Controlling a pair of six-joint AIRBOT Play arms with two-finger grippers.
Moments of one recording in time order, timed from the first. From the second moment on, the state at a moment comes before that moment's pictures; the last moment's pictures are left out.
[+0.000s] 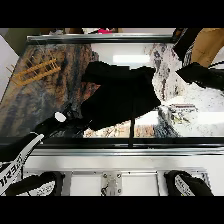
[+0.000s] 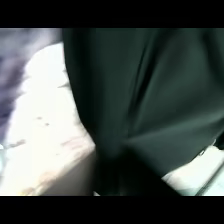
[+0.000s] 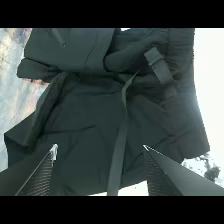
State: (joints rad) left arm -0.22 -1.34 0.63 0.76 -0.66 -1.69; right arm -0.21 -0.95 1.30 -0.94 1.14 1.41
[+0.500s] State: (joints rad) left arm -0.07 -1.16 0.63 0.74 -0.75 -1.54; right arm -0.22 -1.03 1.11 -1.27 1.17 1.66
